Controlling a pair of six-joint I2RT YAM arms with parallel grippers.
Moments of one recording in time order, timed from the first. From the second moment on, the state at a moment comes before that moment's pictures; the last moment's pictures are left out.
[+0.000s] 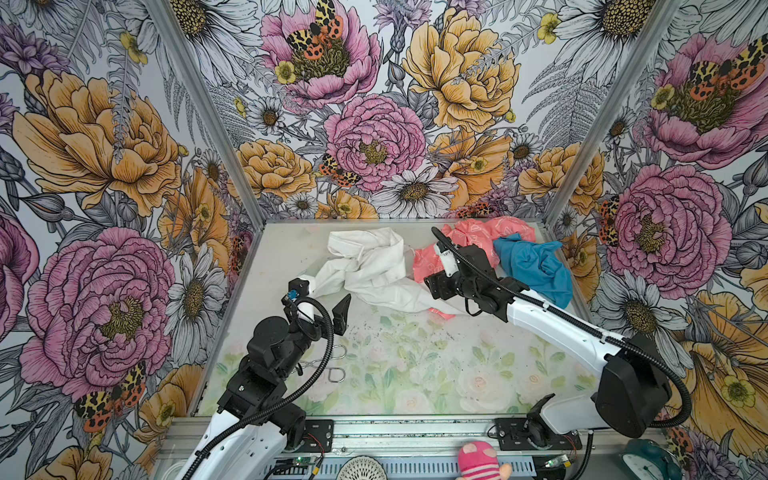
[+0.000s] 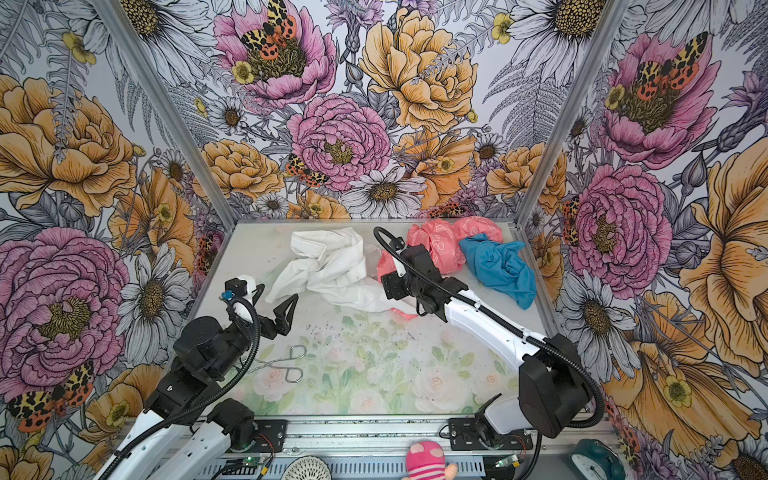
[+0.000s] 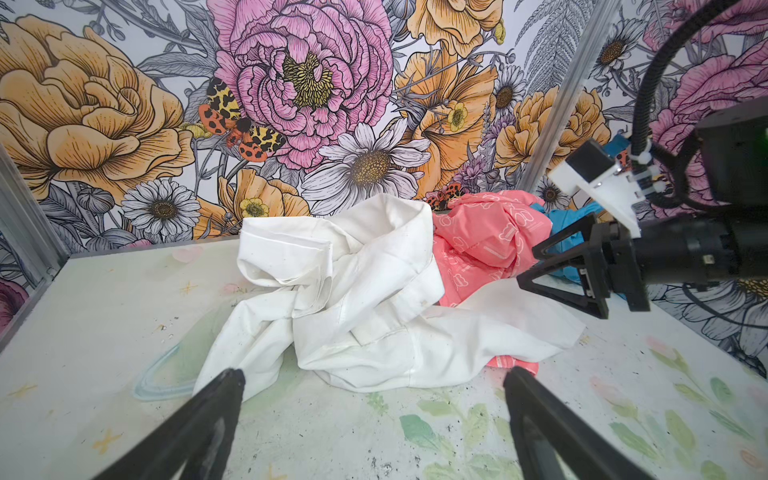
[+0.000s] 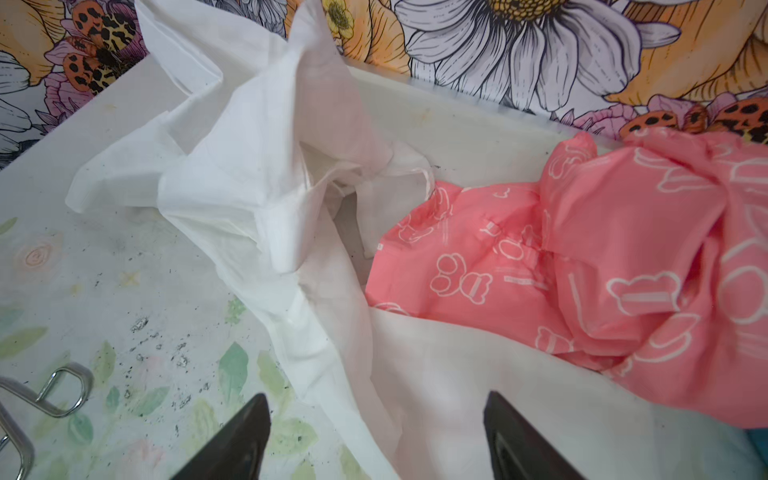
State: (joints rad) left arm -0.47 0.45 0.58 -0.24 -0.08 -0.13; right arm 0.58 1.43 1.05 -0.32 0.01 0.09
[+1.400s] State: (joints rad) left arm -0.47 0.42 0.57 -0.24 -0.09 -0.13; right arm 0.63 1.57 1.51 -0.37 0.04 0.11
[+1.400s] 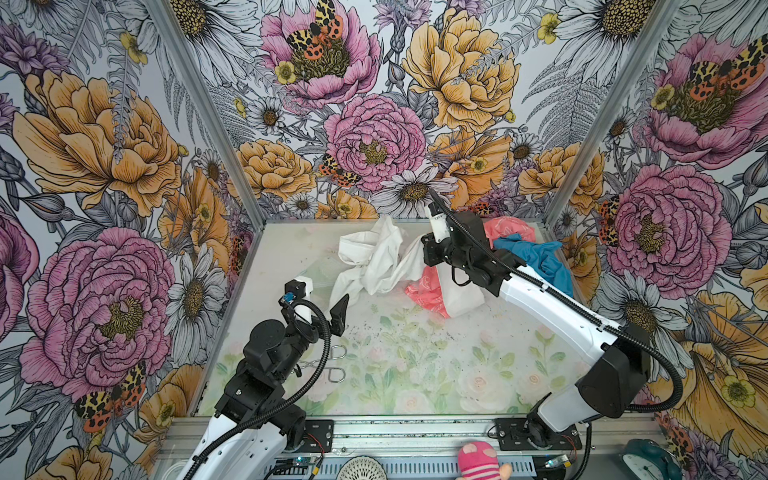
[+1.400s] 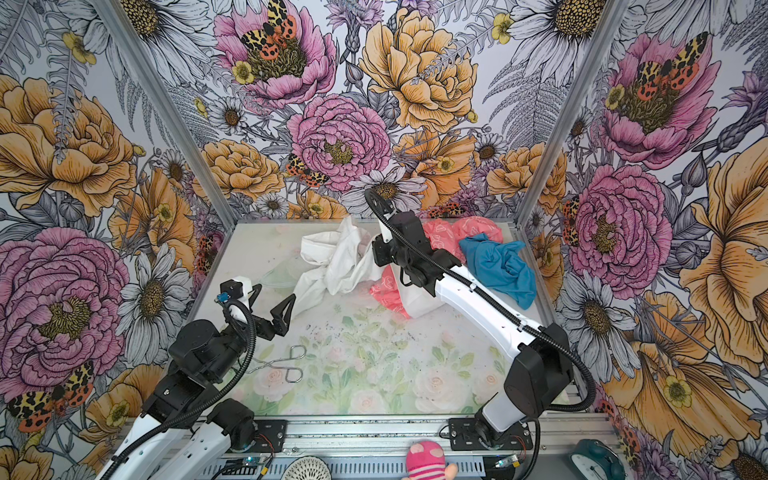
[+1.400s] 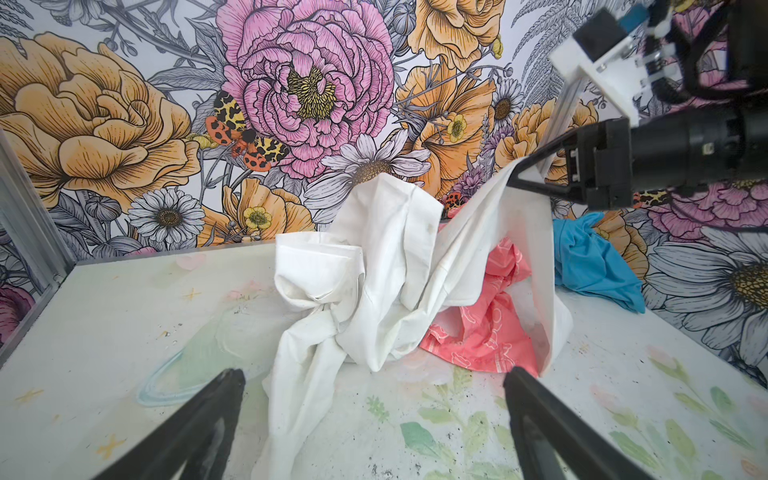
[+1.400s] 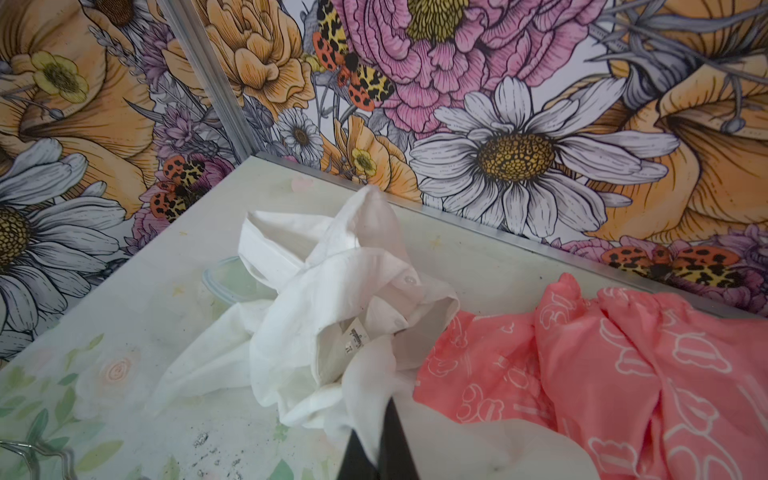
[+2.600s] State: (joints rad) left arm -0.41 0.40 0.57 -0.25 -0.15 -0.17; right arm 0.69 2.27 2.12 -0.36 -0.18 0.30
